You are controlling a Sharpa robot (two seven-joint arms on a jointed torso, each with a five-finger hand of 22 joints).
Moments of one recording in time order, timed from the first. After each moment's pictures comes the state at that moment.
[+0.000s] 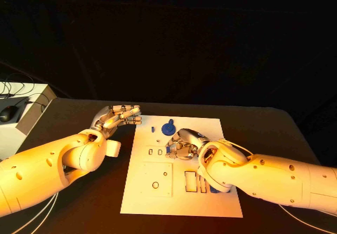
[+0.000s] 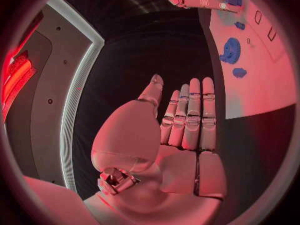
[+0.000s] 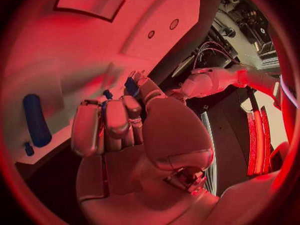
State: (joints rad) left arm 1.00 -0.90 0.16 1.49 -0.18 -0.31 0.40; left_hand 1.35 0.03 -0.01 -0.07 0.05 0.99 0.17 0.06 0.06 1.15 0.12 0.06 0.06 1.17 0.09 0.14 0.16 0.11 0.95 0.11 0.52 0.11; right arm 1.11 -0.66 -0.10 1.62 -1.34 -0.49 -0.33; right_hand 1.28 0.01 0.10 -0.12 0.28 1.12 0.11 0.07 0.07 1.25 0.02 1.06 1.22 1.44 -0.06 1.19 1.00 0.06 1.47 -0.07 1.25 1.31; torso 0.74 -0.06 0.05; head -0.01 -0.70
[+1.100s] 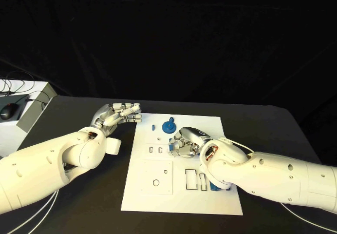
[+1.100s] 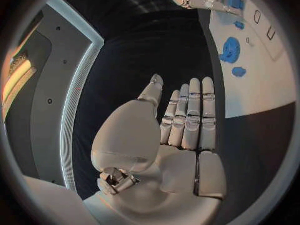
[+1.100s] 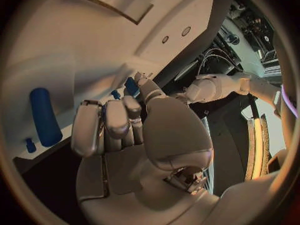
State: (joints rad) left arm 1.00 -0.90 0.16 1.49 -0.18 -0.31 0.39; left_hand 1.35 0.03 -0.01 -0.07 0.05 0.99 0.17 0.06 0.06 1.15 0.12 0.06 0.06 1.17 0.09 0.14 0.16 0.11 0.95 0.11 0.52 0.11; right arm 1.10 -0.65 -0.10 1.59 -1.40 -0.48 -0.34; right_hand 1.28 0.00 0.10 -0.11 0.28 1.13 0.11 0.06 0.07 1.25 0.01 1.06 1.22 1.44 -0.06 1.19 0.99 0.06 1.47 -0.07 1.25 1.31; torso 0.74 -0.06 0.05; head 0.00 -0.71
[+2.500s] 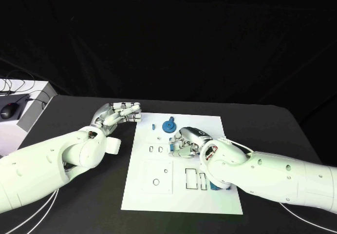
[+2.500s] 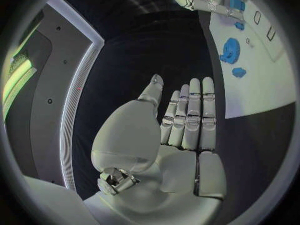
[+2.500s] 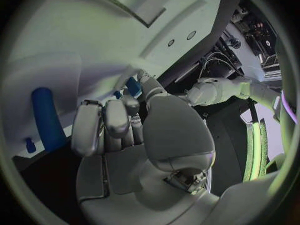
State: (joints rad) left arm 1.00 -0.90 0.16 1.49 -0.18 -0.31 0.39; left_hand 1.35 0.03 -0.01 -0.07 0.05 0.98 0.17 0.06 0.06 1.15 0.13 0.06 0.06 1.17 0.09 0.14 0.16 0.11 0.95 0.10 0.52 0.11; right arm 1.10 -0.64 -0.10 1.57 -1.43 -0.48 -0.33; right_hand 1.28 -0.08 0.06 -0.03 0.24 1.06 0.14 0.06 0.07 1.22 0.02 1.03 1.19 1.44 -0.05 1.19 0.99 0.06 1.47 -0.07 1.24 1.31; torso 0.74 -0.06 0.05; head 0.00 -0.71
